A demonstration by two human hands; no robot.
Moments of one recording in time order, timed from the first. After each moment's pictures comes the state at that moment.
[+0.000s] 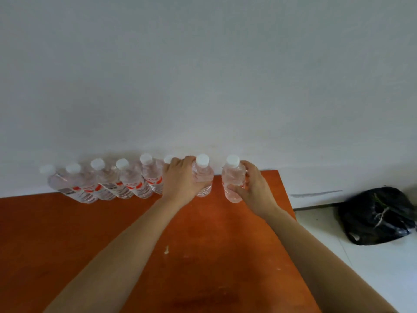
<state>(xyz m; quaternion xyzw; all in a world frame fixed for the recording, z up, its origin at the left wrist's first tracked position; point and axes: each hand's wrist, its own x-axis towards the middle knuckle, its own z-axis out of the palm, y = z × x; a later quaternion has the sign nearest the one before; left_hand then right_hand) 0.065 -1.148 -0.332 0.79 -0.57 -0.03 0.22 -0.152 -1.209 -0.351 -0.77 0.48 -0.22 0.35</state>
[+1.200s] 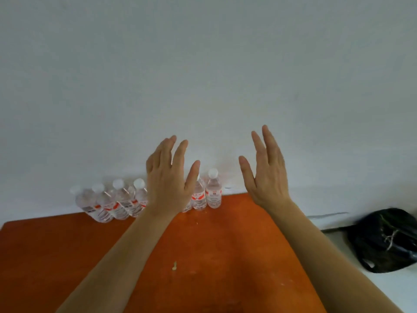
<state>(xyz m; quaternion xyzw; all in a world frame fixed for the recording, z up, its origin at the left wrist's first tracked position) 0.060 -1.092 -0.212 0.71 -0.59 0.23 0.31 -0.151 -1.187 -0.227 -0.81 0.40 -0.43 0.01</state>
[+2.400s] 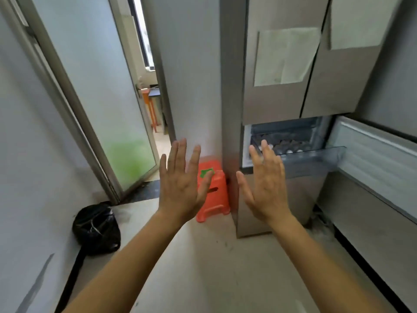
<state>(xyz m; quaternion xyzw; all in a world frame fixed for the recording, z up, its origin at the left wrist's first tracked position) -0.659 -0.670 -0.147 0.01 -0.94 -0.05 0.34 -0.736 -0.469 -0.184 -0.25 0.87 -0.27 -0.33</state>
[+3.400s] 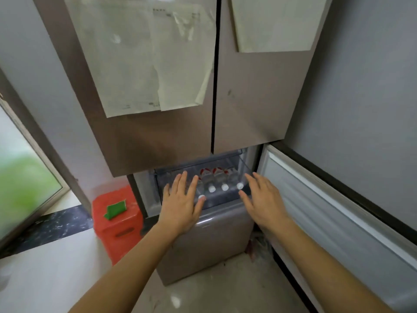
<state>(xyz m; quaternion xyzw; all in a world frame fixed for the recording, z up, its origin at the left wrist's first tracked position) -1.163 -0.418 -0.256 -0.06 -0.99 -0.07 0.08 -1.190 -0.169 -0.248 -0.10 0.98 -0.12 -0.08</state>
